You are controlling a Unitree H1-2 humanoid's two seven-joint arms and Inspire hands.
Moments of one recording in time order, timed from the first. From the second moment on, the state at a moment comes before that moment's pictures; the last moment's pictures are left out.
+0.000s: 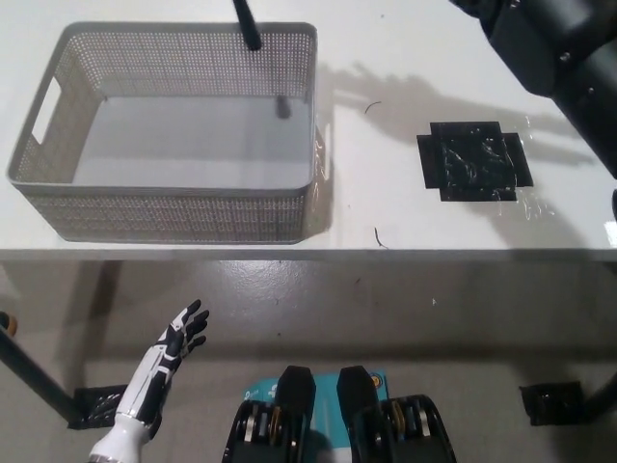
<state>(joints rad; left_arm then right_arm) -0.13 0.17 -0.01 0.43 -0.03 -0.42 -0.17 -1.53 -0.25 0.69 0.89 -0.81 -0.09 0.20</state>
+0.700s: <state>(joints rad) -0.13 0.17 -0.03 0.43 -0.03 -0.42 -0.19 -1.53 0.00 0.70 1.12 -0.85 -0.09 0.18</state>
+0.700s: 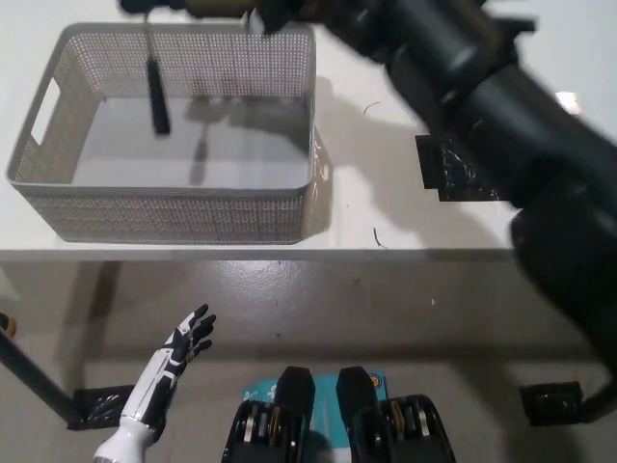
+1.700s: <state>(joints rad) -0.17 0.18 -0.11 0.43 0.01 -0.42 -0.22 -1.46 0.14 0.64 1.34 -0.81 -0.07 0.03</state>
